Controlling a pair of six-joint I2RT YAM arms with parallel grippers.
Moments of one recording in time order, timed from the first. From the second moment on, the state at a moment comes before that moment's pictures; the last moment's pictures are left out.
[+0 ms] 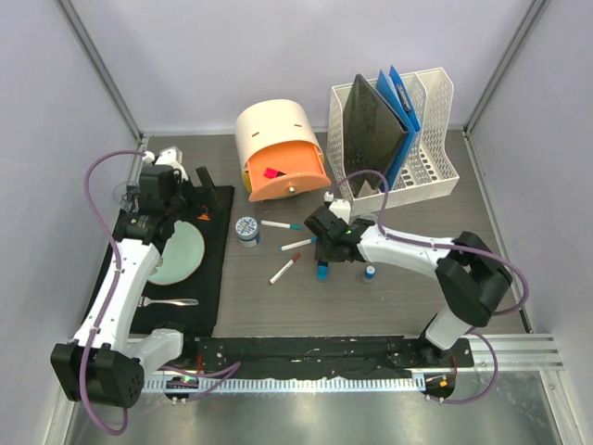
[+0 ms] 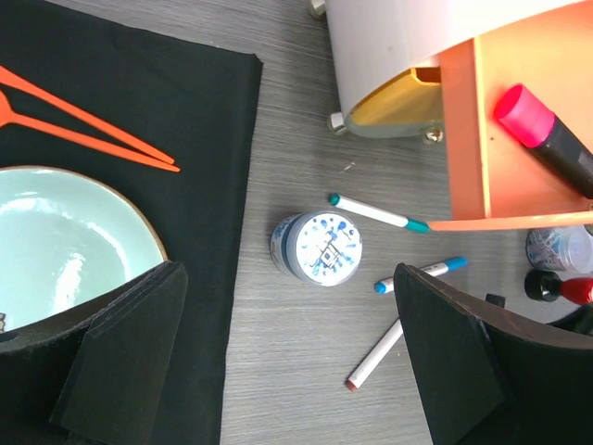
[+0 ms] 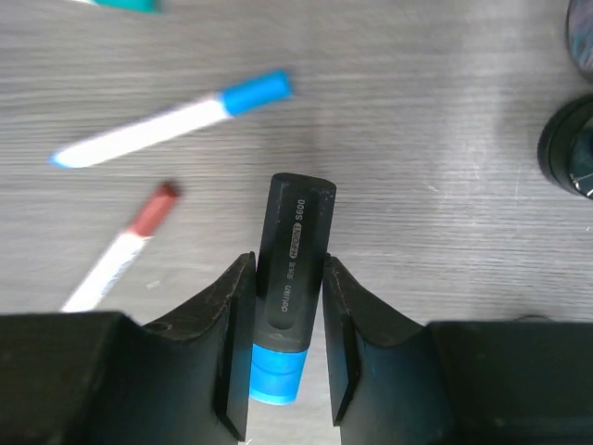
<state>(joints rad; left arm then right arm) -0.11 1.08 1.04 -0.55 0.05 -0.38 0.85 1.64 1.01 -0.47 0.33 0.82</state>
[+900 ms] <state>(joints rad) -0.11 1.08 1.04 -0.54 0.10 -0.37 0.85 1.38 1.40 -0.47 0.39 0.61</state>
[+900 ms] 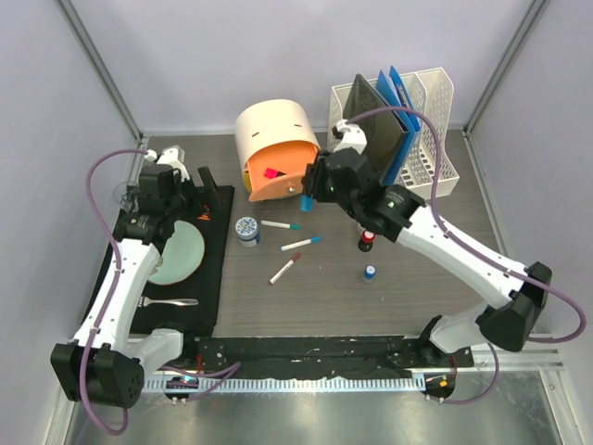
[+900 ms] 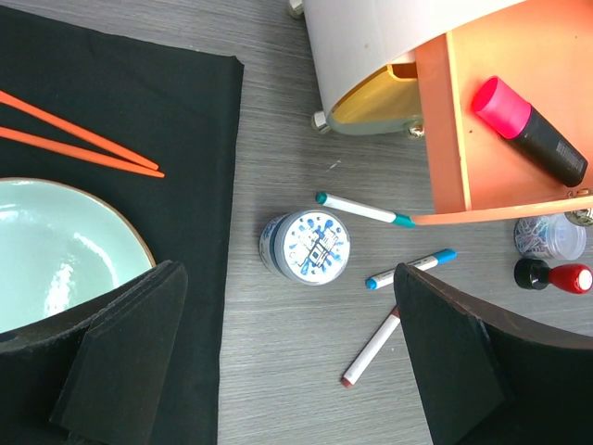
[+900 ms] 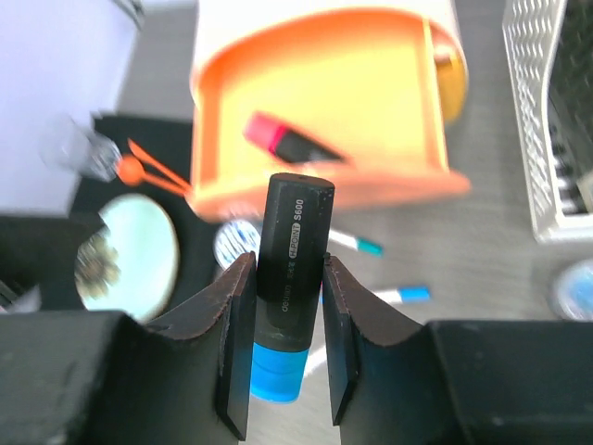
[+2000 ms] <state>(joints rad) -0.11 1.08 1.04 -0.53 0.10 -0.37 0.82 1.82 1.81 -0.38 0.70 0.89</state>
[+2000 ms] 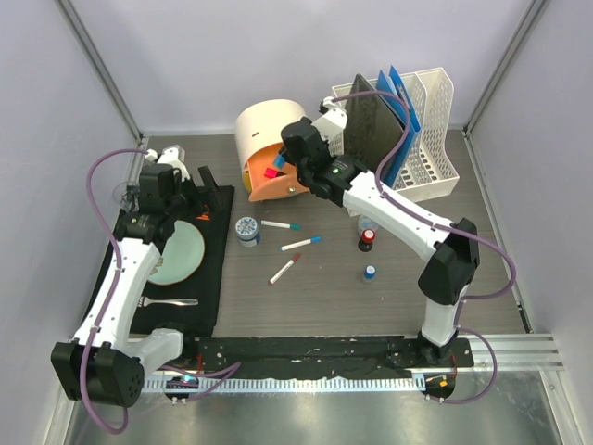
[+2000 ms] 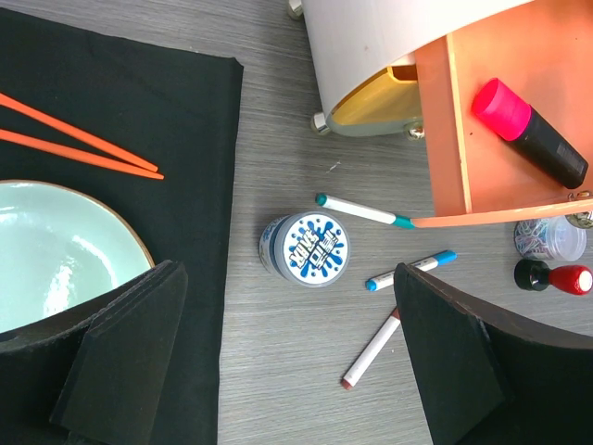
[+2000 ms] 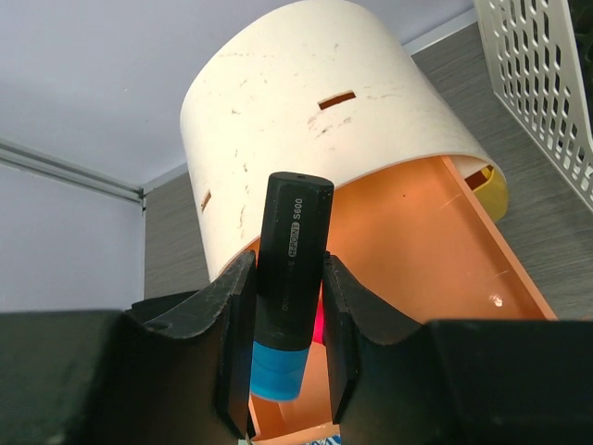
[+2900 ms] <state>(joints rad) -0.11 1.08 1.04 -0.53 0.10 -0.36 0.82 1.89 1.81 -0.39 0.61 0.89</state>
